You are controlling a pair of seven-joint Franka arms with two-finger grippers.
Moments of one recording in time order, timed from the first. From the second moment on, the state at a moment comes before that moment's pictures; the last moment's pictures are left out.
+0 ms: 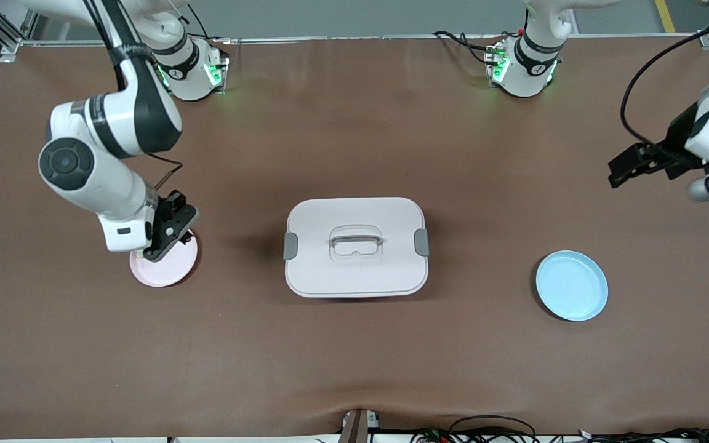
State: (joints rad) left arm -0.10 0.08 -0.01 -1.42 -0.01 1.50 -0.22; right arm 0.20 0.26 0.00 -1.81 -0.07 1.98 -0.80
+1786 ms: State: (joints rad) left arm -0.18 0.01 0.05 -1.55 -0.02 1.55 -0.19; right arm 0.12 0.51 0.00 -1.90 -0.46 2.26 -1.07
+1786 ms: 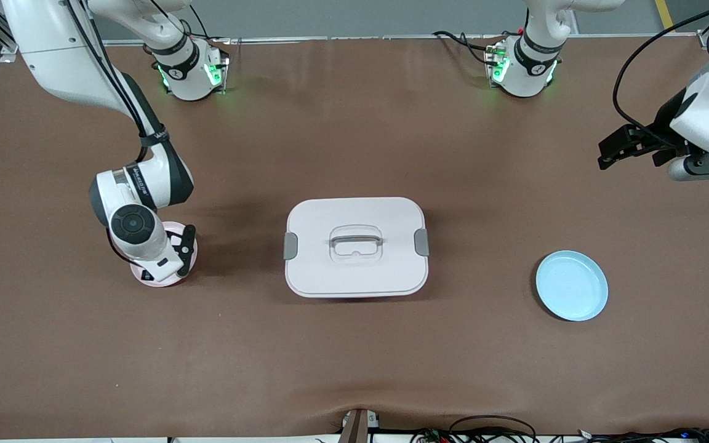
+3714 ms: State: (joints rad) left arm -0.15 0.02 0.06 -1.55 -0.01 1.54 -0.19; right arm 0.09 0.38 0.01 -1.33 -0.24 1.37 -0.84
